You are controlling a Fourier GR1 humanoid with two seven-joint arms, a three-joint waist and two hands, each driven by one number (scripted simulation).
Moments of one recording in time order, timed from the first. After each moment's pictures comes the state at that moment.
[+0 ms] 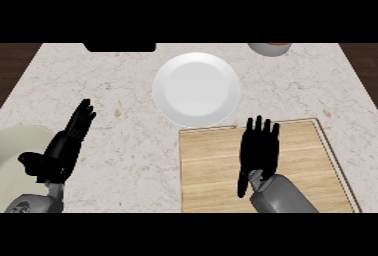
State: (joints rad) left arm -0.07 0.37 -0.15 -1.43 0.23 0.10 -0.13; right arm -0.33 -0.17 0.56 -1.43 1.17 0.45 0.99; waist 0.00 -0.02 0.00
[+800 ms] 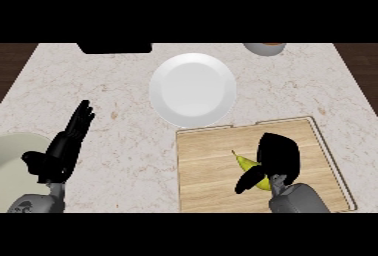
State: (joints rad) left arm -0.07 0.34 -0.12 -1.40 0.19 0.10 -0.14; right arm -0.19 -0.16 0.39 -1.50 1.11 0.30 0.86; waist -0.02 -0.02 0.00
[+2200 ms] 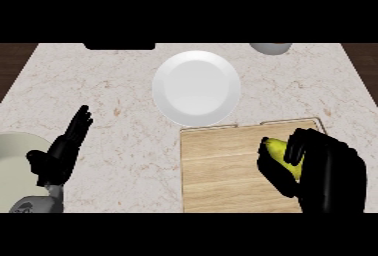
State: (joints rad) left arm -0.06 0.32 -0.06 -1.34 0.15 0.05 -0.13; right arm -0.09 -0.10 0.39 -2.09 1.39 0.00 0.87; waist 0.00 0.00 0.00
